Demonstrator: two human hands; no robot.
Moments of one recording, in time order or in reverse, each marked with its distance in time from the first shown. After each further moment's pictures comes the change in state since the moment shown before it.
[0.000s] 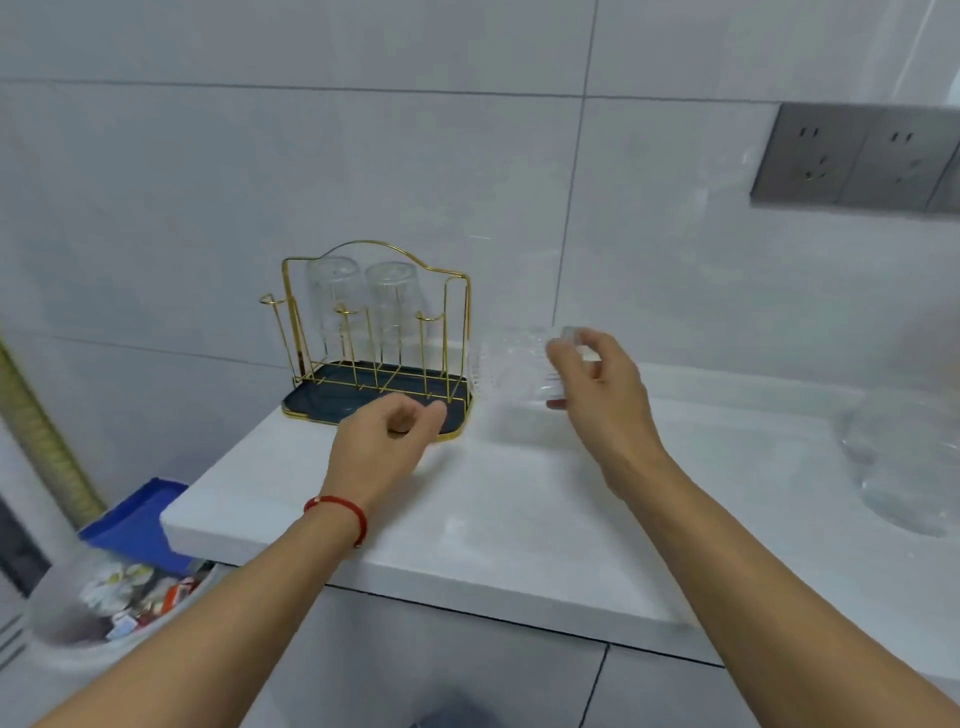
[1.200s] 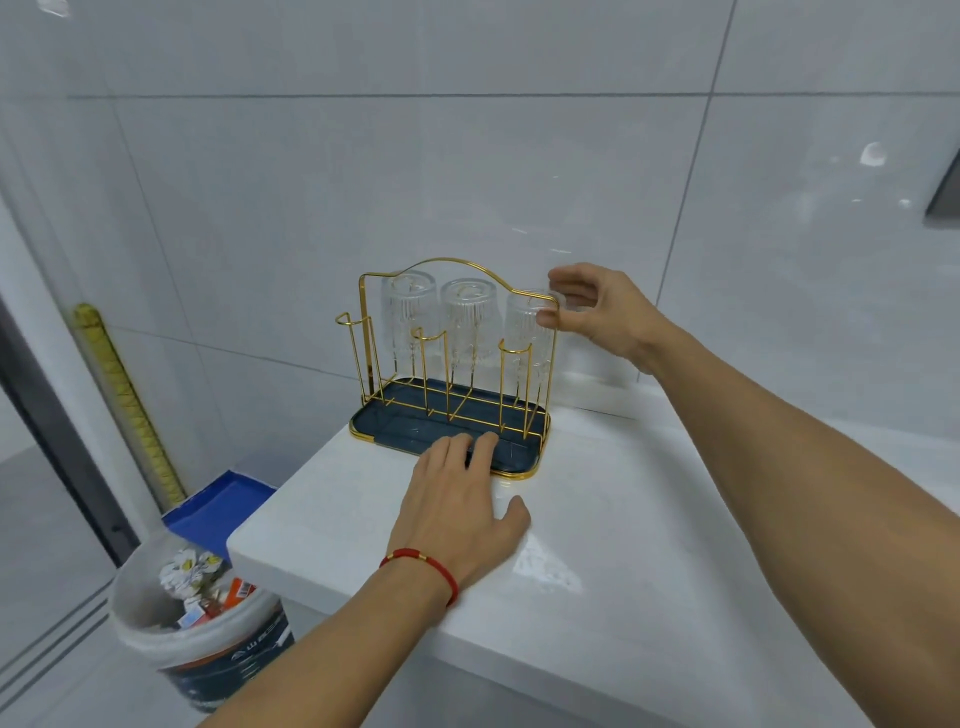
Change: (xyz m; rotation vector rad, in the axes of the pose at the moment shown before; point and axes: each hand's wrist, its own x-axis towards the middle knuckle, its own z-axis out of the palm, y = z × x) left_hand 0.013 -0.040 0.021 0.631 -0.099 0.126; right_hand 0.165 -0.035 0.078 -0.247 -0.470 -0.280
